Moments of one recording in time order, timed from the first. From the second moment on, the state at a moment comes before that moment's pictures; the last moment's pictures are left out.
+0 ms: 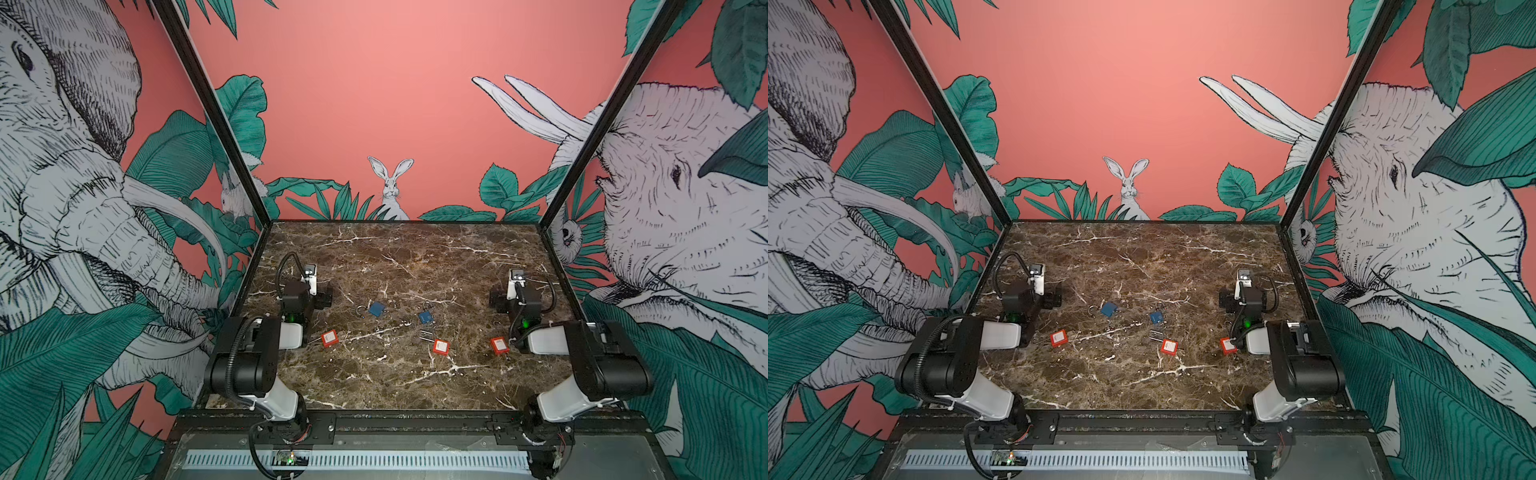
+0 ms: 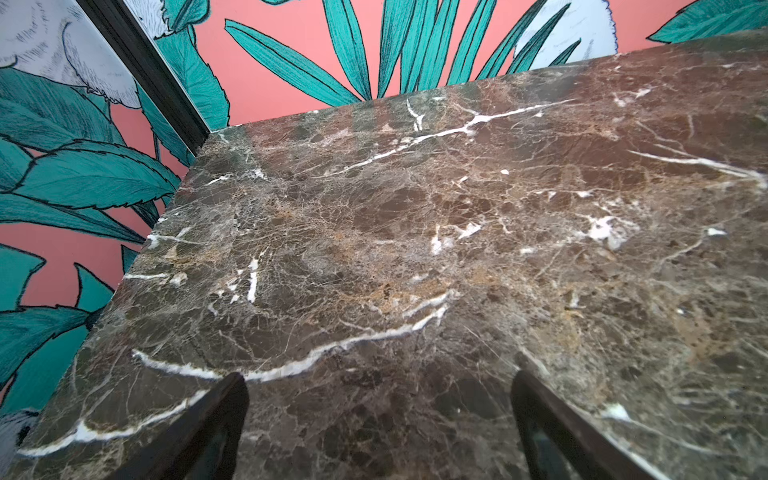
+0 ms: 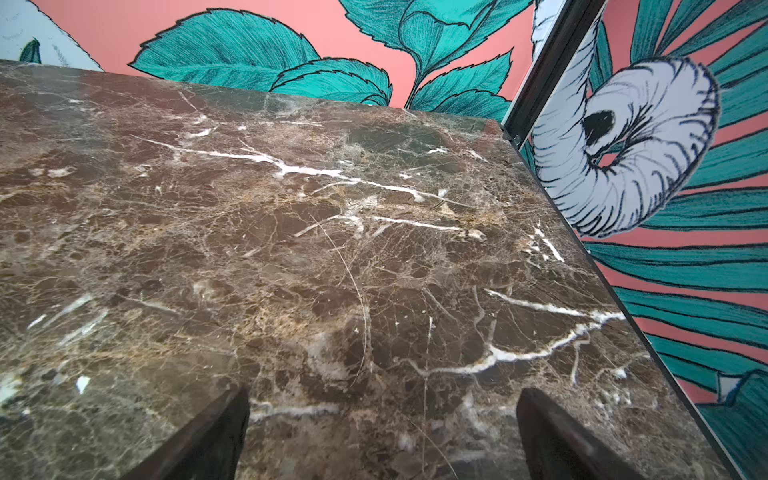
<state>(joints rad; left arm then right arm) -0.03 1.57 0.42 0.77 -0.01 0.16 0.05 1.56 0.38 0.80 0.17 -0.08</state>
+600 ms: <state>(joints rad) -0.03 1.57 0.42 0.77 -0.01 0.16 0.05 1.56 0.38 0.80 0.22 -0.07</state>
